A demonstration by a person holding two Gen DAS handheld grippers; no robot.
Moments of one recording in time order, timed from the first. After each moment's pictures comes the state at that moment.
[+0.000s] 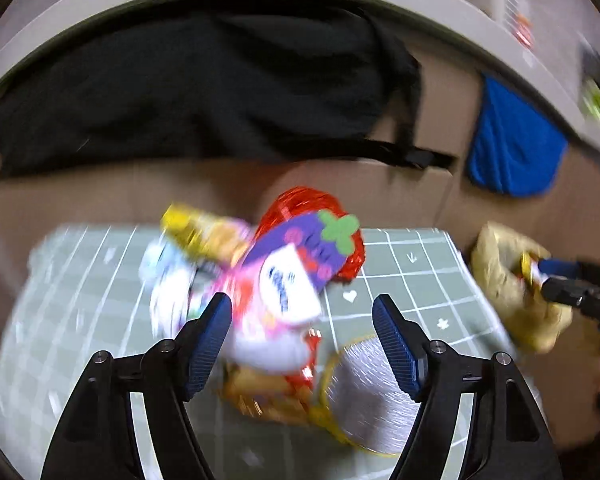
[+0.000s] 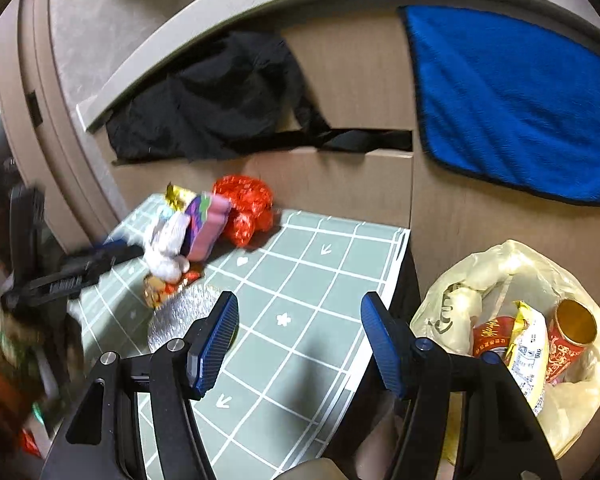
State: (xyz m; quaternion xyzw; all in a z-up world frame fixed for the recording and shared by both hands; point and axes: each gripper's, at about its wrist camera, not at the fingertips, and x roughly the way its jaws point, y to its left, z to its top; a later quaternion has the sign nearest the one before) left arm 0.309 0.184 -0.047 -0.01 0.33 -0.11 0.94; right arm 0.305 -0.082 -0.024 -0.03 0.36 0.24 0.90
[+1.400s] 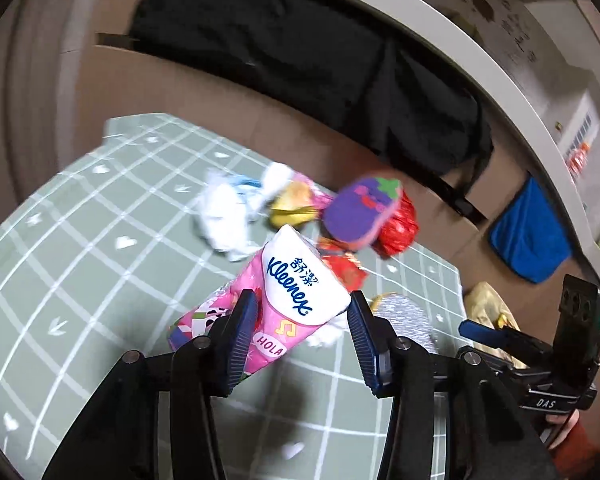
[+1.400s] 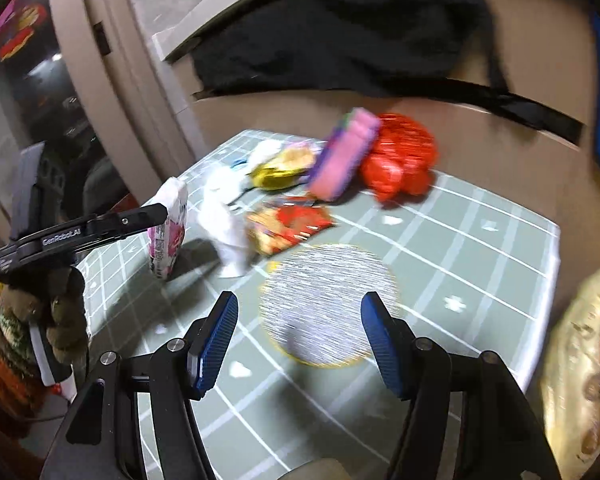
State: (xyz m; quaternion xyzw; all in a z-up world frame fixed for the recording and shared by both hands) left arm 0.182 0.287 -0.066 -0.26 0.33 0.00 0.91; right arm 0.280 0.046 -0.056 -0.08 0.41 0.38 0.83
